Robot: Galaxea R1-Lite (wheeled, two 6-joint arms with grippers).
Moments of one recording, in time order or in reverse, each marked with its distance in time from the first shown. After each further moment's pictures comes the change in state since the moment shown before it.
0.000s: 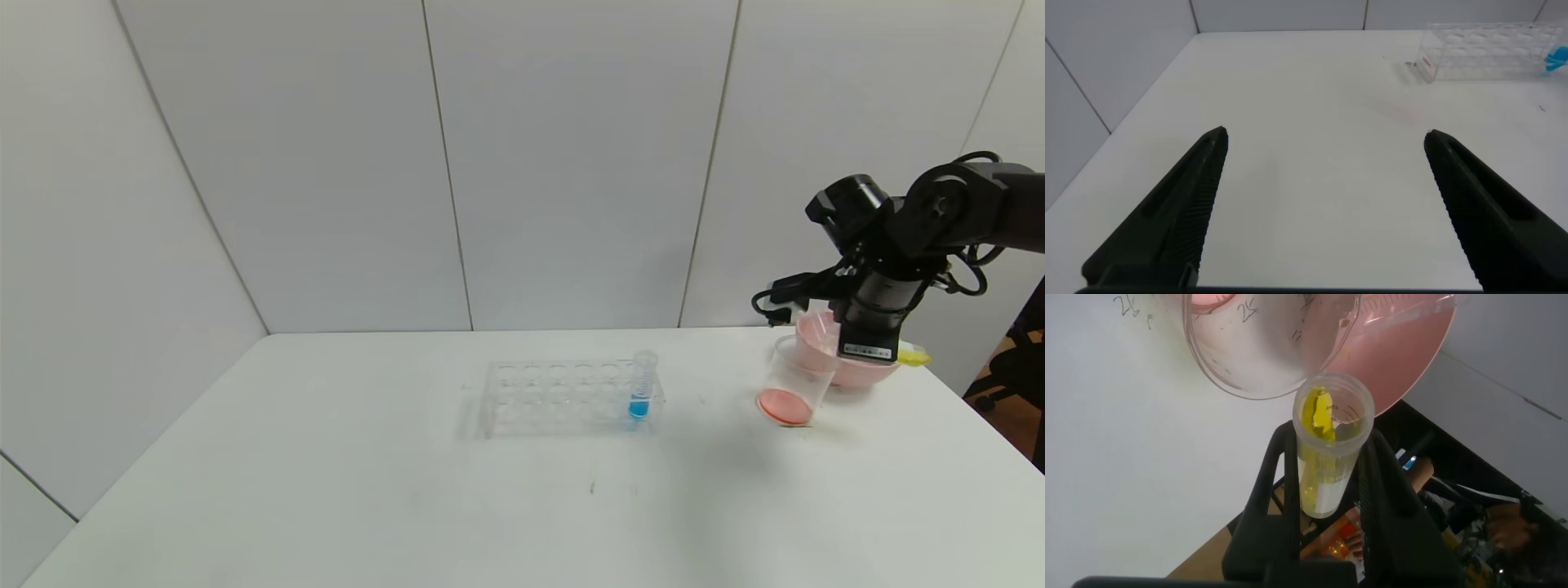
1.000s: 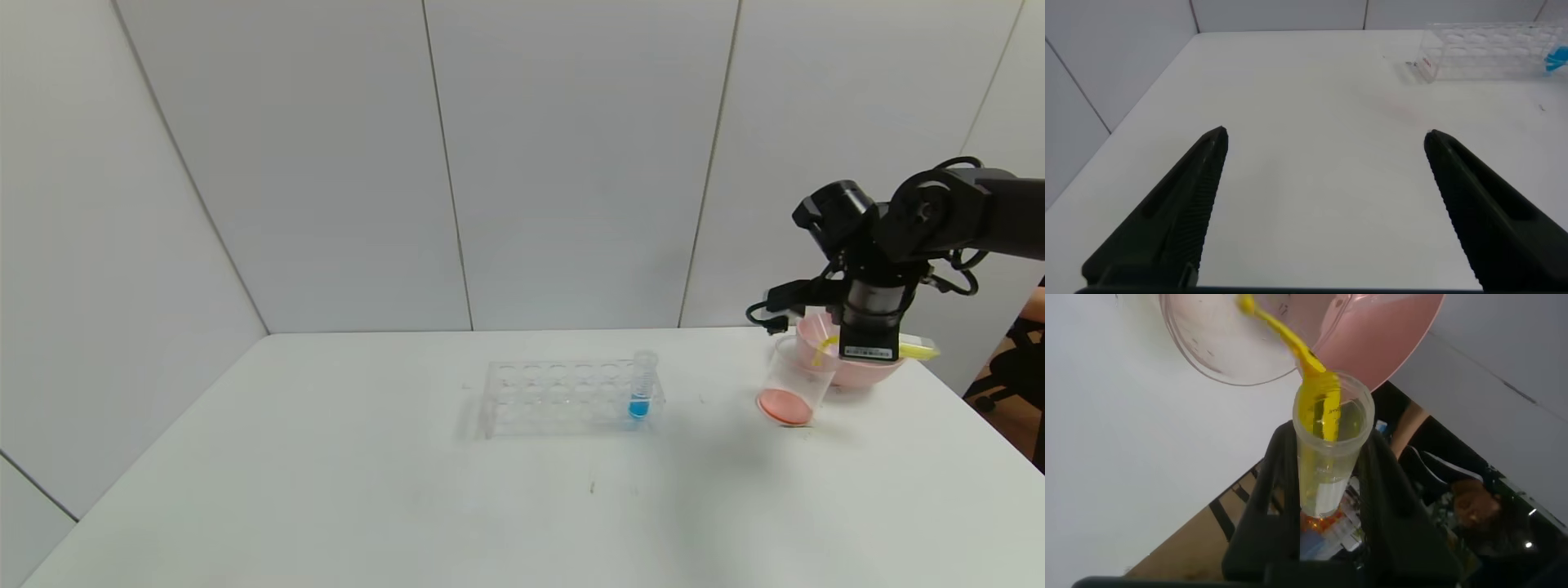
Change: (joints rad) left arm 0.000 0.000 0.000 0.000 0.000 0.000; right arm 0.021 0.016 -0.003 -0.001 -0.120 -0.036
